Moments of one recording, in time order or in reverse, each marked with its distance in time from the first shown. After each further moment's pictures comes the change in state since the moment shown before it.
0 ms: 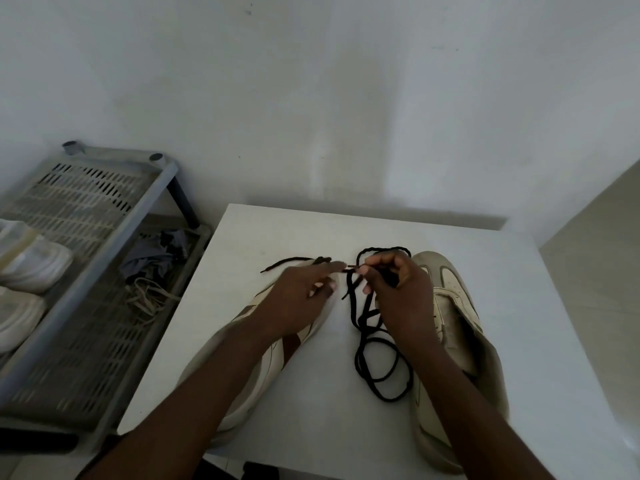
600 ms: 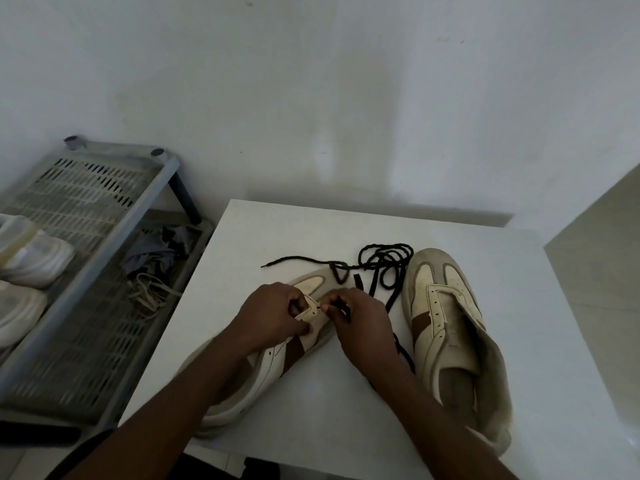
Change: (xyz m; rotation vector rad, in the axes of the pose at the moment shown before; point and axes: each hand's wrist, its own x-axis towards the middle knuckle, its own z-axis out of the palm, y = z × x) left_hand -0.020 -0.026 -0.013 0.283 -0.198 -0.293; right_hand -0.031 0.032 0.040 -0.443 -0.271 -0.114
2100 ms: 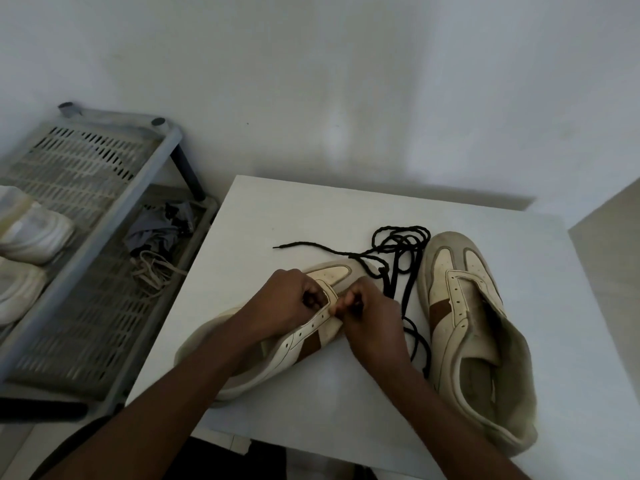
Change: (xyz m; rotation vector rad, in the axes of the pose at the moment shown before) left_hand 0.002 -0.004 0.007 -0.021 -0.045 0.118; right_hand -0.017 -0.003 0.007 0.130 0.028 0.108
